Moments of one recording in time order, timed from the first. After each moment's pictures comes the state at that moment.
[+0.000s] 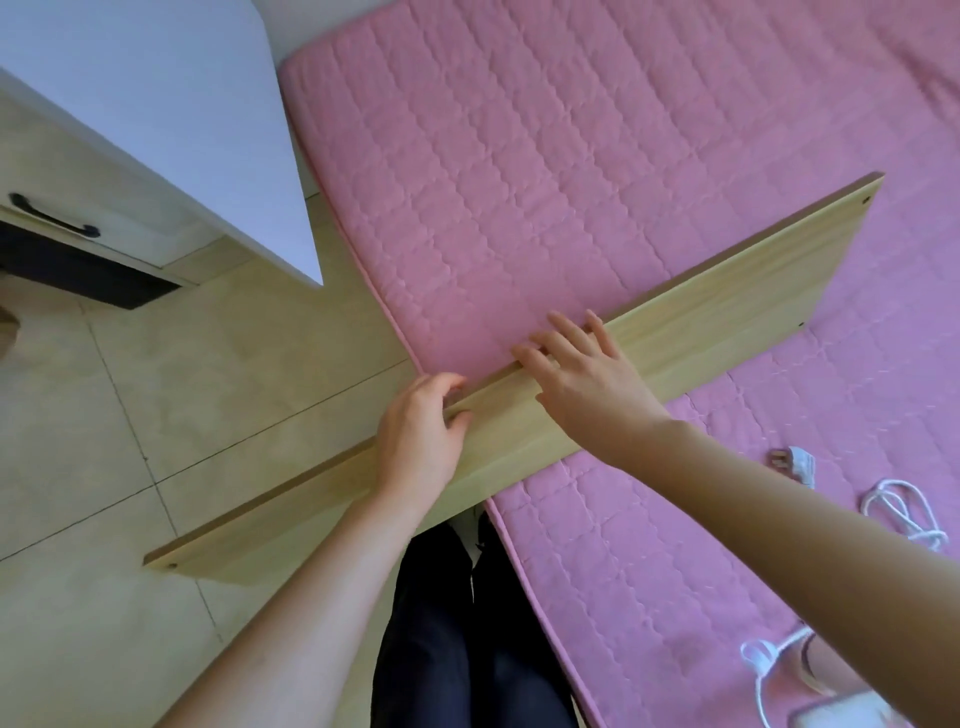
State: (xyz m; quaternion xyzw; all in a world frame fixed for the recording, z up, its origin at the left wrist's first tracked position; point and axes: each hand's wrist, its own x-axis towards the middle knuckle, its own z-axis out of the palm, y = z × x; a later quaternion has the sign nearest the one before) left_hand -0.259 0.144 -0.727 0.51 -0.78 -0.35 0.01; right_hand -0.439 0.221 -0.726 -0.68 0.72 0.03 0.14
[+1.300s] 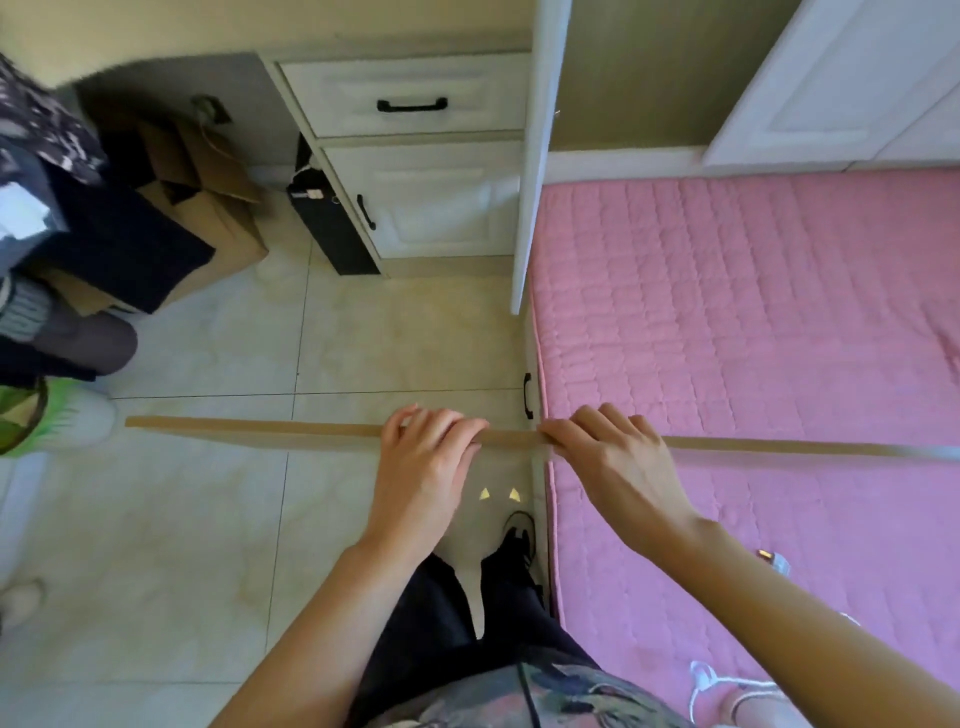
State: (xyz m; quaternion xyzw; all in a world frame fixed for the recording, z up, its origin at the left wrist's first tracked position) left_hand -0.076 0.227 -0.483 0.50 -0.84 -0.11 0.20; right_hand -0.296 0.257 -0.485 -0.78 0.61 -0.10 0.06
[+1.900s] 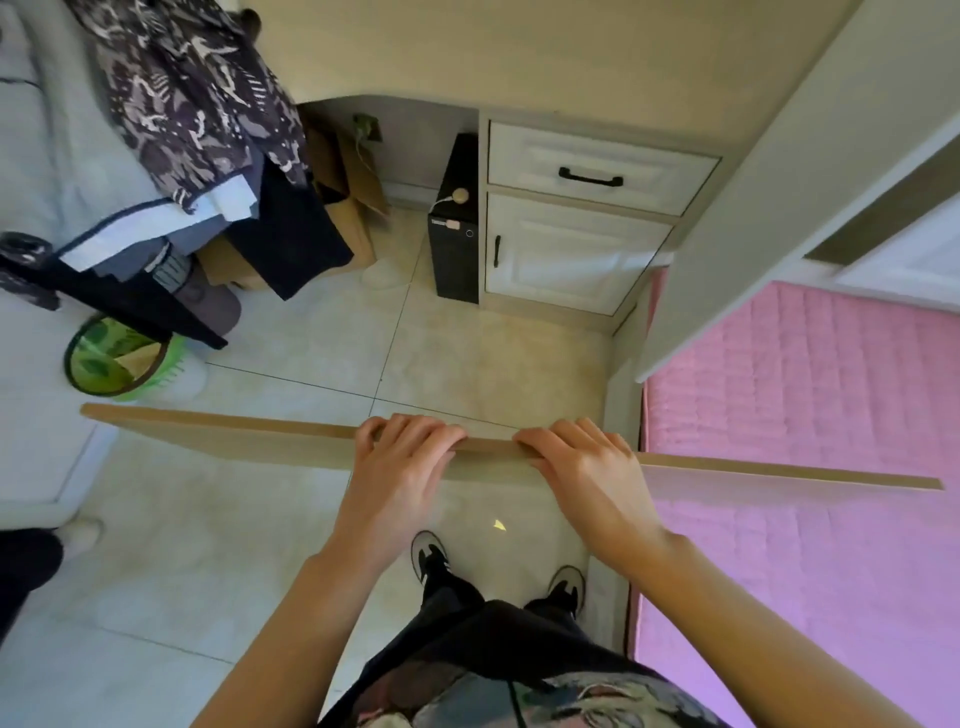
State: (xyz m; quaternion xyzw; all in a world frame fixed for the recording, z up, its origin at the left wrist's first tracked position) left_hand 0.153 0.192 -0.433 0.59 -0.78 -0.11 0.19; right_hand -0.067 0.177 -0.432 -0.82 0.55 -0.14 0.09
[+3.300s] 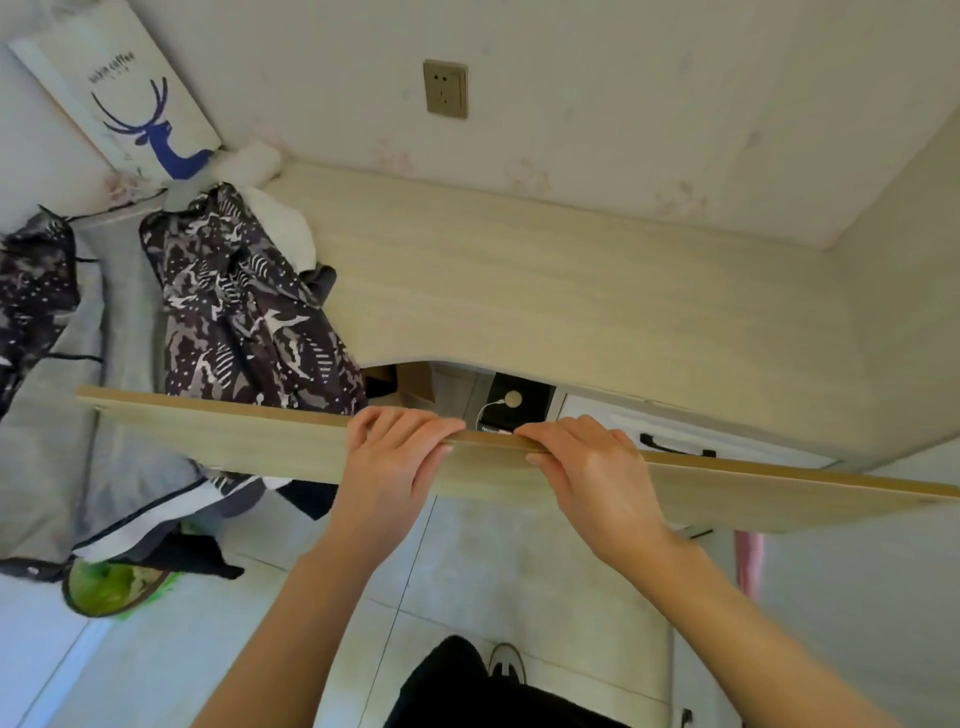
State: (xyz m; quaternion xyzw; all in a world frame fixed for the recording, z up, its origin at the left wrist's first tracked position) left_hand 0.280 -0.239 -0.363 0.57 -0.77 0.01 0.28; right_hand 0.057 -0.261 -0.355 -0.82 0.52 -0.22 0.08
